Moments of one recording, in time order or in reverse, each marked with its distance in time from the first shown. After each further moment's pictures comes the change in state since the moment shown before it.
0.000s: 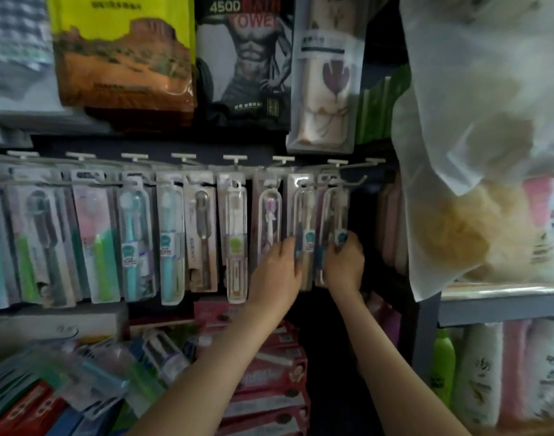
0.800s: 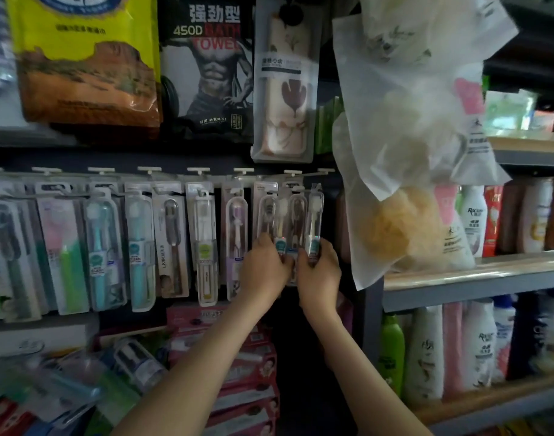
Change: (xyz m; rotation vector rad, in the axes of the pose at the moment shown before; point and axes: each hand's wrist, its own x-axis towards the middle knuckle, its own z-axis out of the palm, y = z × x) left_hand 0.016 0.048 -0.001 -0.109 -0.055 -0.195; right_hand -0.048 -0.022 -0.060 0.140 0.000 -0.145
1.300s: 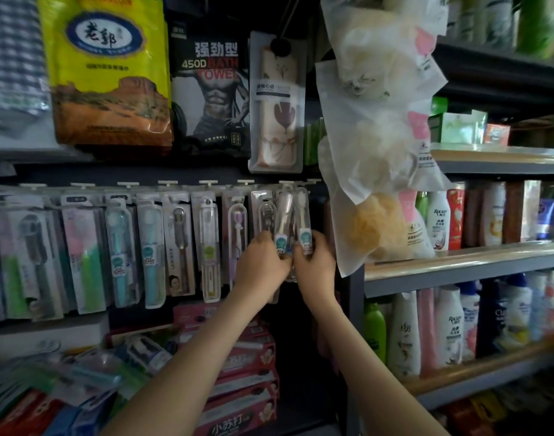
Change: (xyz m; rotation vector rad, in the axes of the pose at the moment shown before) left_hand -0.034 0.027 -0.057 0.008 -0.029 0.057; right_hand -0.021 -0.040 -0.027 0.077 -0.061 -0.020
